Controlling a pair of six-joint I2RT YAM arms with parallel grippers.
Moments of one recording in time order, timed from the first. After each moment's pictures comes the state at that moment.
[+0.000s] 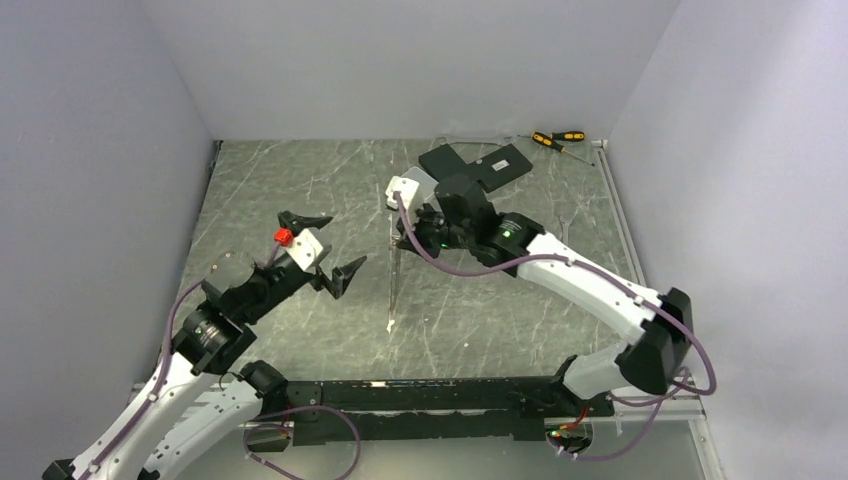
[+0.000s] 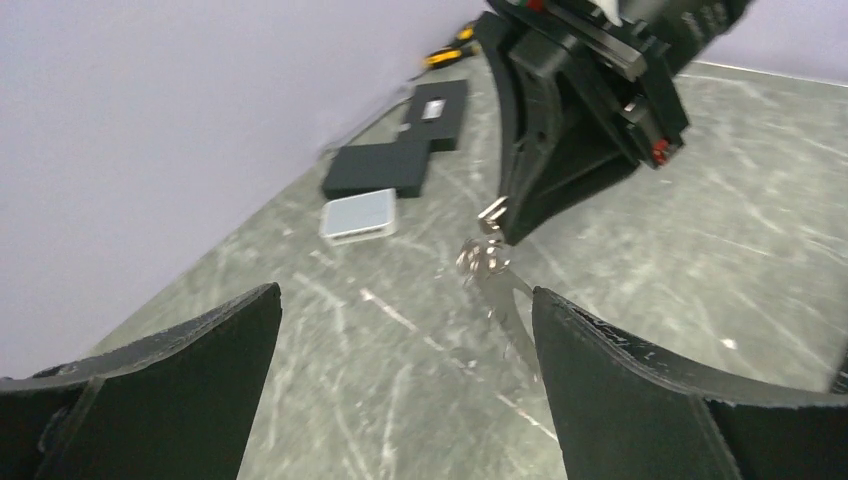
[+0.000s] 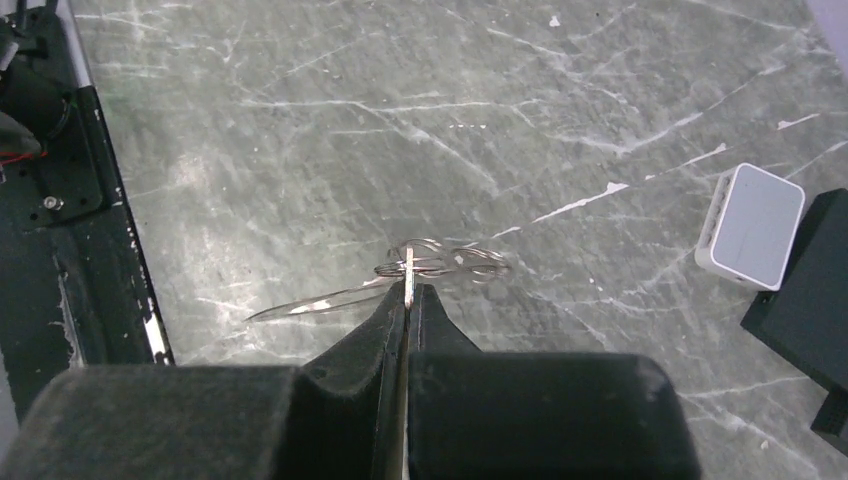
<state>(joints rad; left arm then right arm) -0.62 0.58 0.77 -0.19 0.23 0.23 0.86 1.38 1.29 -0.42 -0.27 -0.23</state>
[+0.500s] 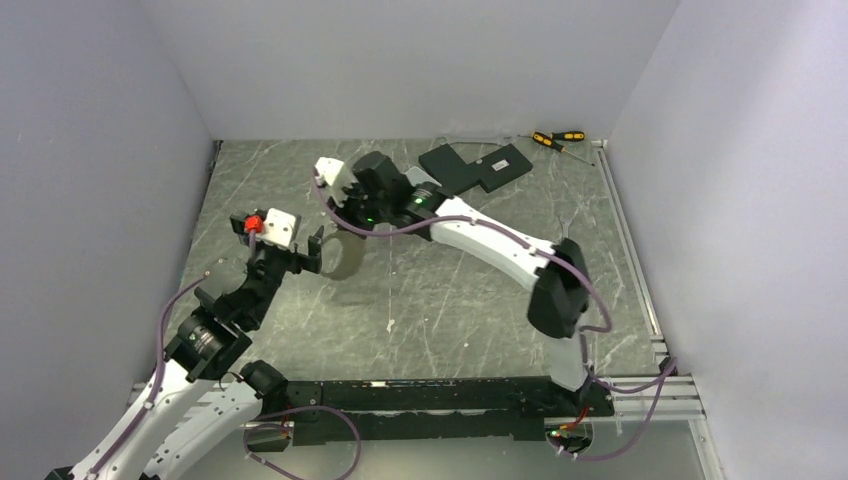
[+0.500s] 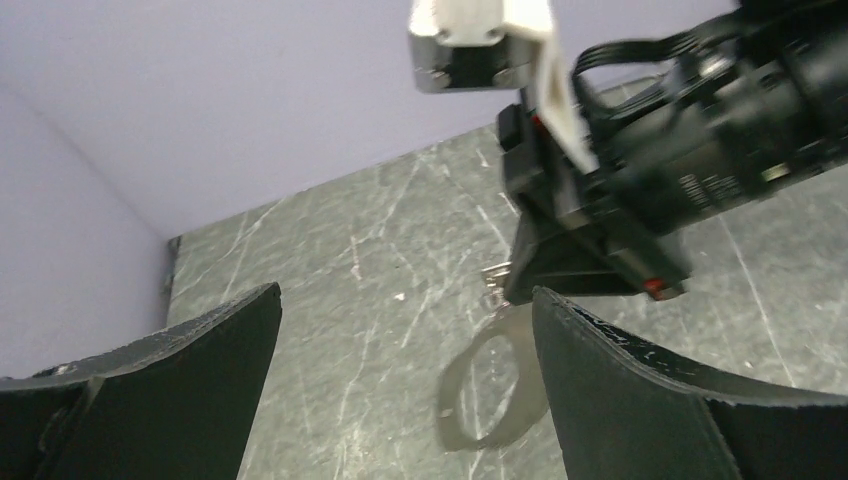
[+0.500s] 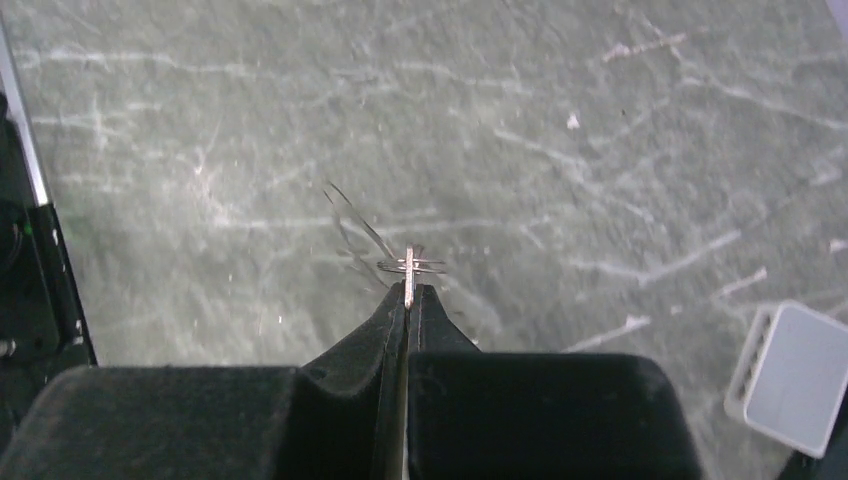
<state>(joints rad) -0.61 0.53 0.76 -0.21 -0.33 0.21 0.93 1.90 1.79 -0.46 -0.23 -0.19</state>
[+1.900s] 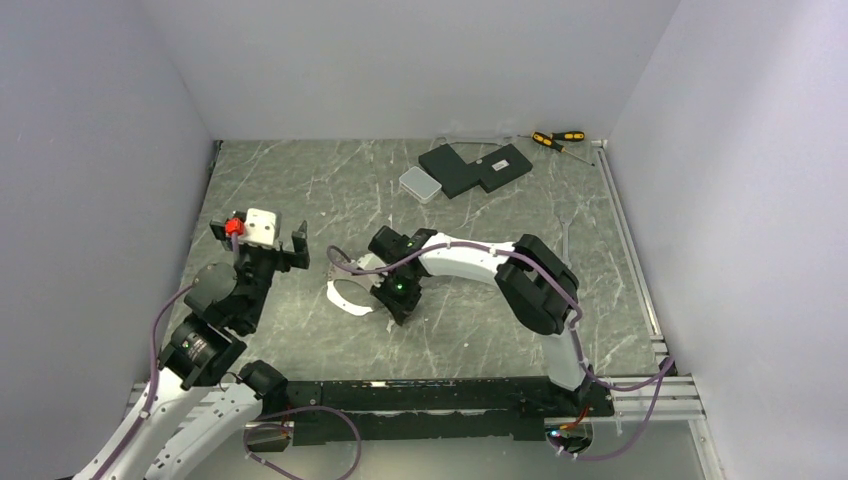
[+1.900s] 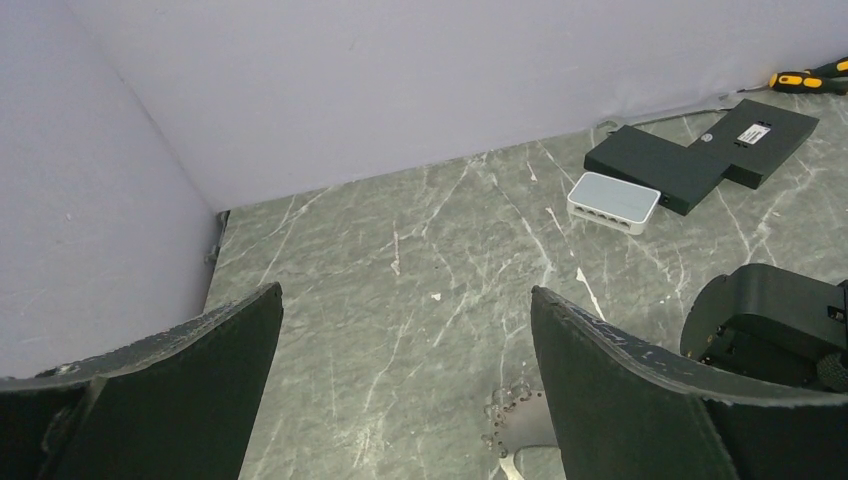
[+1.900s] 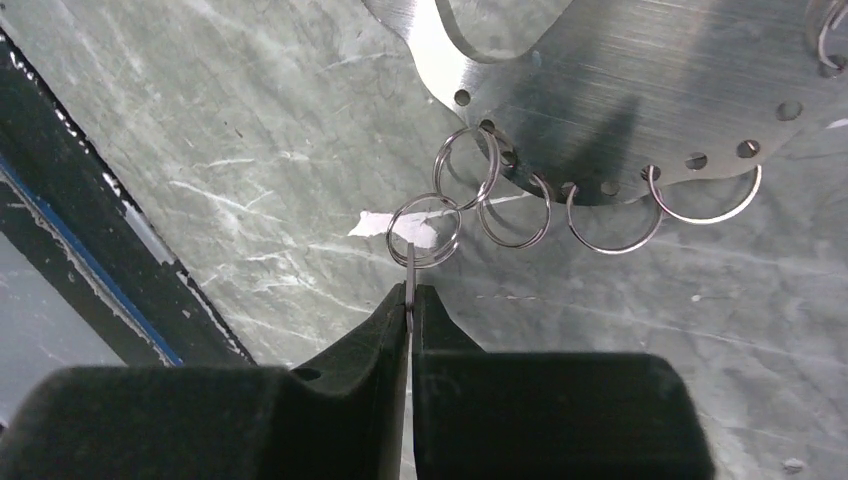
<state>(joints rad) -0.58 0.48 0.76 -0.21 -0.46 0.18 0.95 2.03 1.44 -0.73 -0.38 -0.11</state>
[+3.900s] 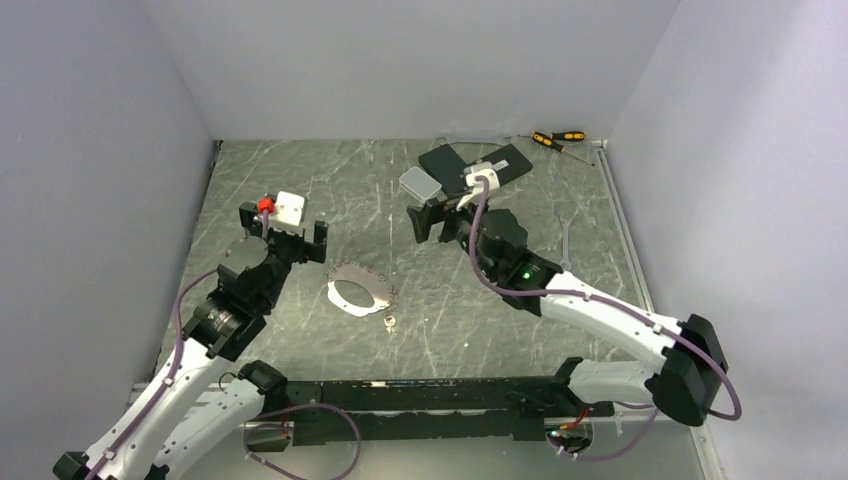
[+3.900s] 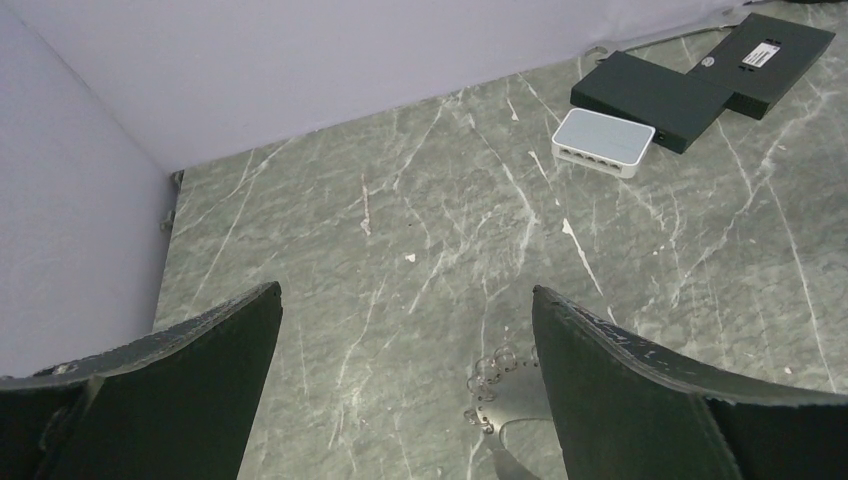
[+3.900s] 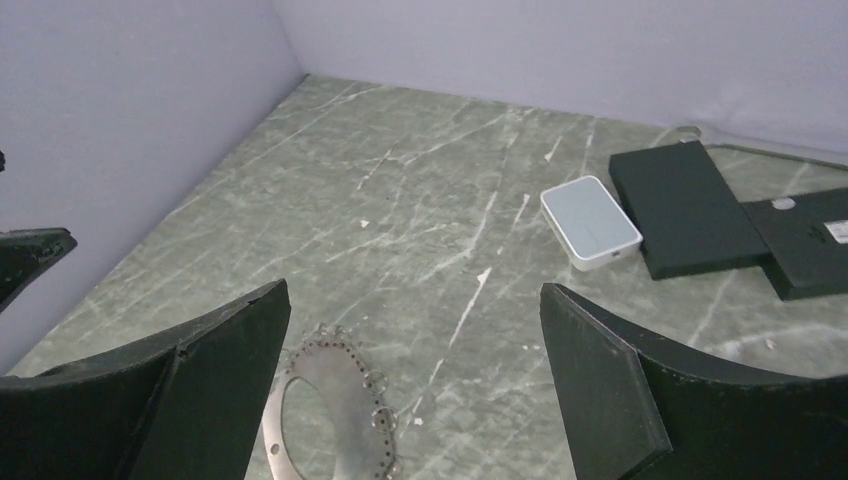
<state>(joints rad) -0.54 0.64 0.76 -0.19 -0.38 0.13 0.86 1.23 0.91 0.29 0.31 0.24</state>
